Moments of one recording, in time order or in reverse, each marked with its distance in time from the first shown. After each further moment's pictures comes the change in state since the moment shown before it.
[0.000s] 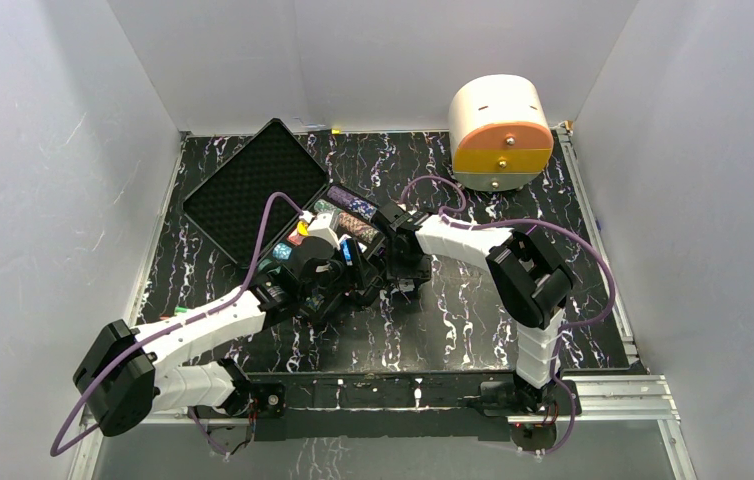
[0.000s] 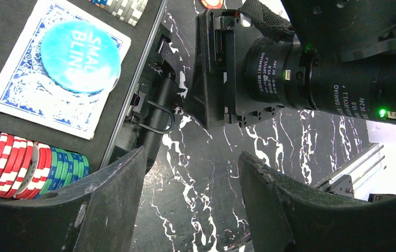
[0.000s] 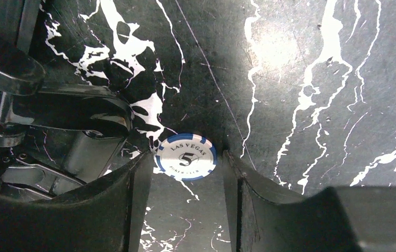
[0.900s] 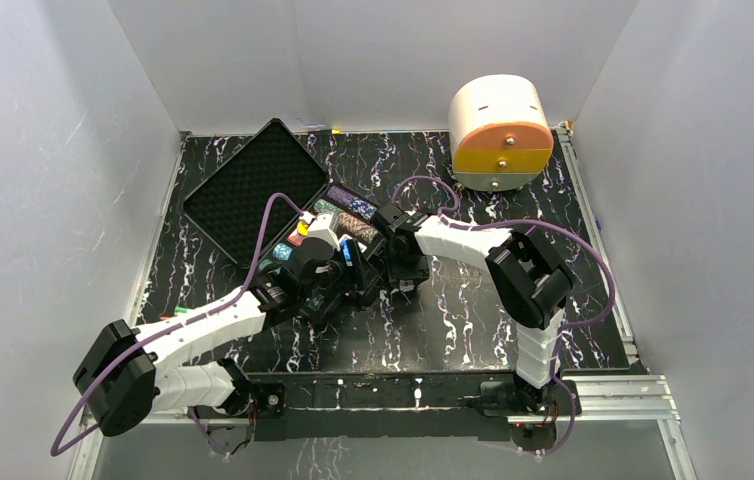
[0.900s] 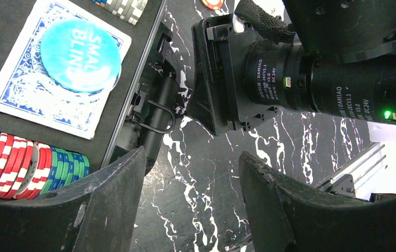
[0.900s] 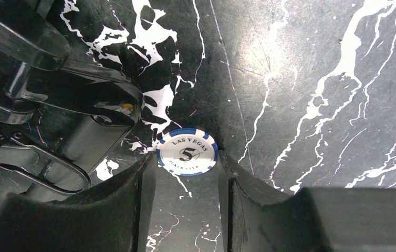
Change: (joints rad) left arm 0.000 0.000 -0.011 0.013 0.004 0.003; right arm 0.002 0.002 -0.002 0.010 -0.030 -0.130
